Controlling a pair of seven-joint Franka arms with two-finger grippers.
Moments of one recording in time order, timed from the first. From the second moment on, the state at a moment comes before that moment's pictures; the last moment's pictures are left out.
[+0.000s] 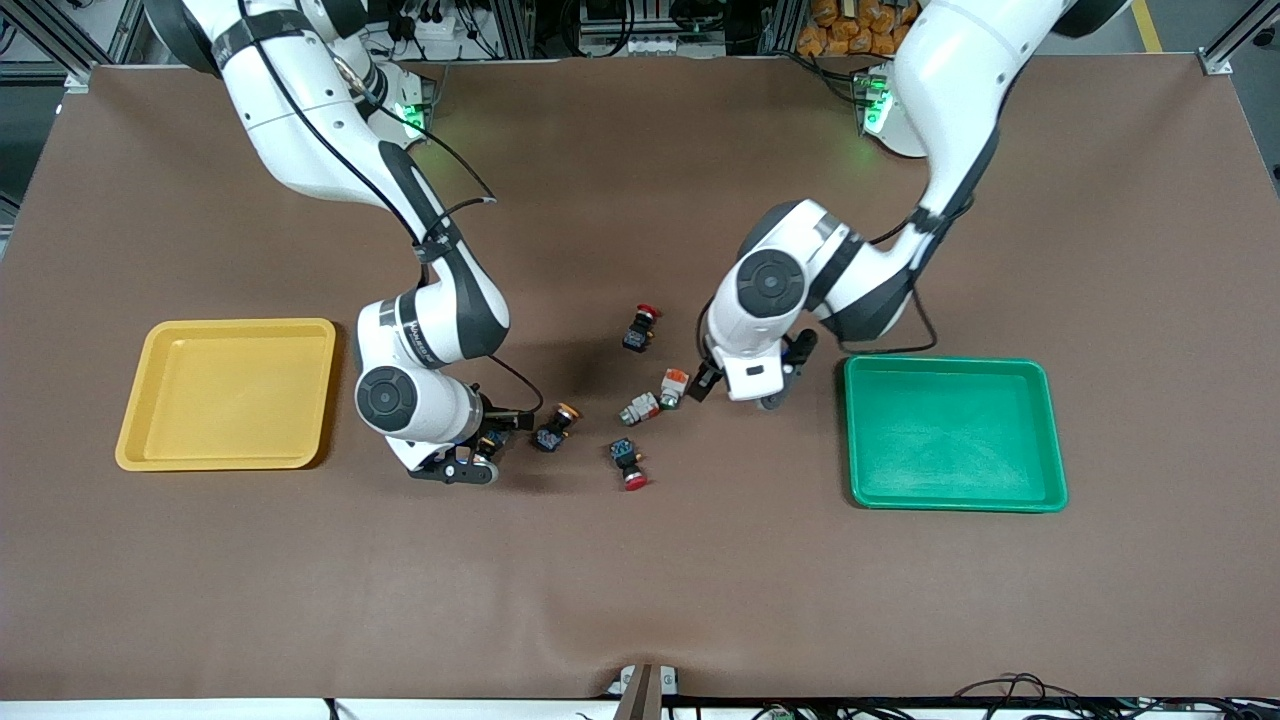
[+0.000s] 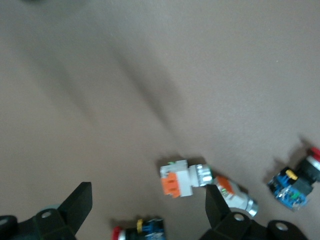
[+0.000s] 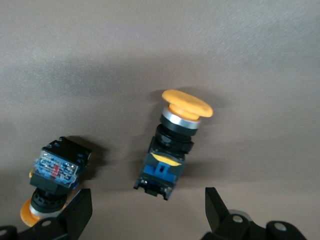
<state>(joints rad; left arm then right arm) -0.33 0.65 -0.39 -1.60 0.15 2.18 -1.79 0.46 0.74 -0.08 -1.56 0.25 2.17 0.36</state>
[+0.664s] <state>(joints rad) -0.41 0.76 -0.34 -1.58 0.19 2.35 -1.98 0.47 0.78 -0.09 -1.55 0.25 2.23 0.34</state>
